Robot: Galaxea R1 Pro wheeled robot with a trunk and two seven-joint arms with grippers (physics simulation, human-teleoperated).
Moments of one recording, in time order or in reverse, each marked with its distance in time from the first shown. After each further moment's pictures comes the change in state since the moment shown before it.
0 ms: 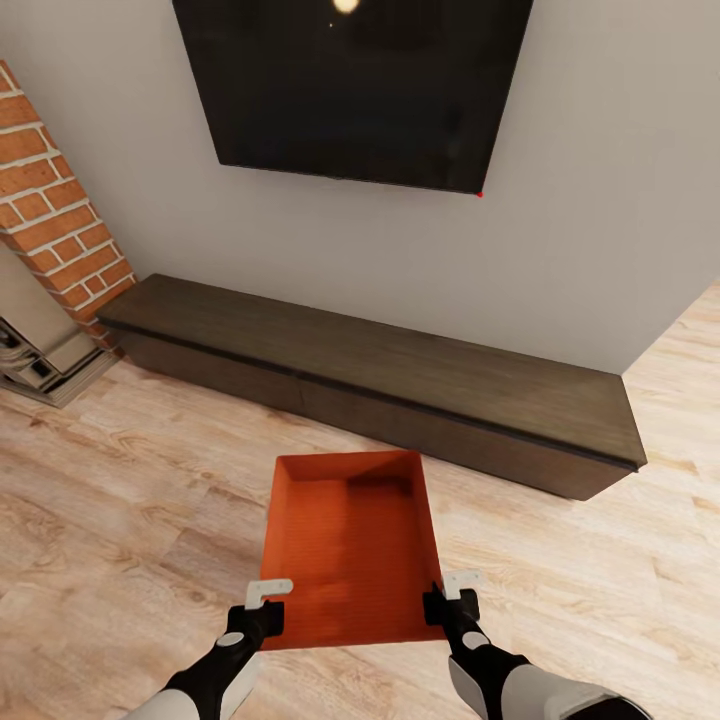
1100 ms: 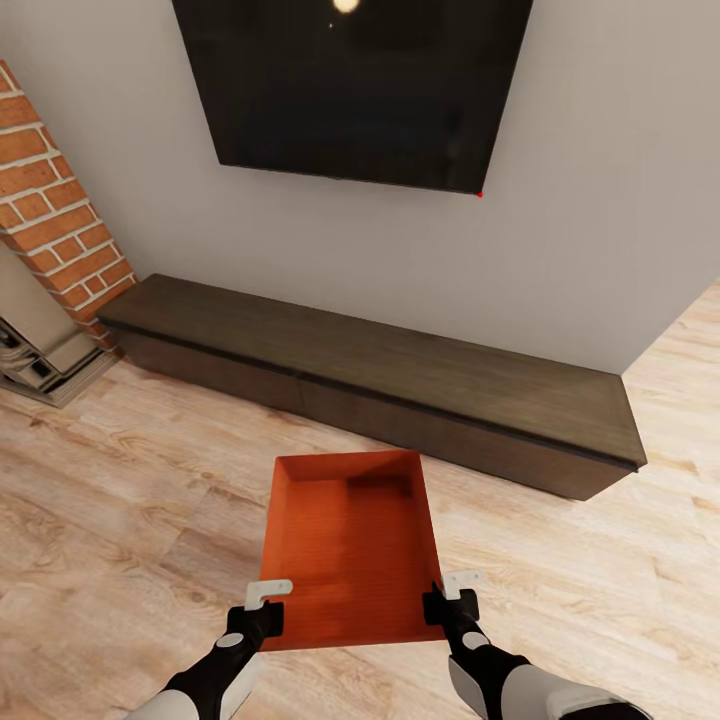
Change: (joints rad) left arm 0.000 0.000 0.003 0.005 -0.004 -0.007 -0.001; right arm 0.000 0.001 -0.126 0.000 0.114 -0.005 0.004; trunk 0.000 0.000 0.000
